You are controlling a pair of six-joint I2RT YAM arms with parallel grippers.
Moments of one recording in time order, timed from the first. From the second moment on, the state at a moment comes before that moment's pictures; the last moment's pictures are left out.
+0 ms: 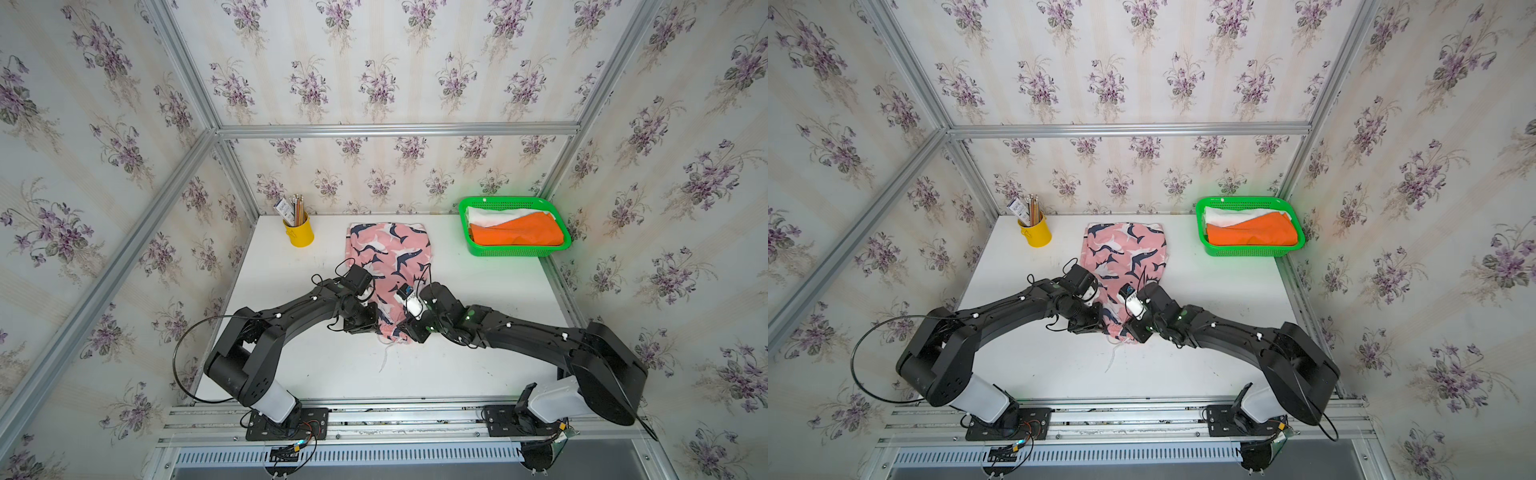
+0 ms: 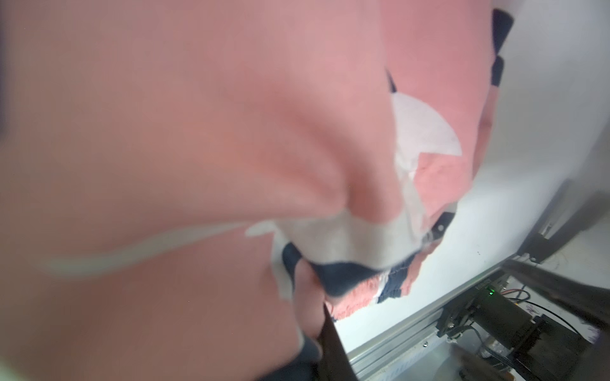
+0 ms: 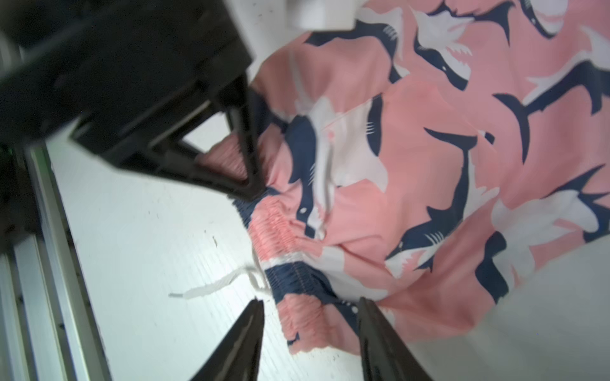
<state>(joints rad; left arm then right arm) -0.53 1.57 0.96 -0.67 0.39 -0.65 0.93 1.39 0.69 -0.07 -0.12 -0.08</state>
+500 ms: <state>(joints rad) -0.44 1.55 0.97 -0.75 0.52 -0.58 1.10 1.49 0.44 0.42 0.20 -0.69</state>
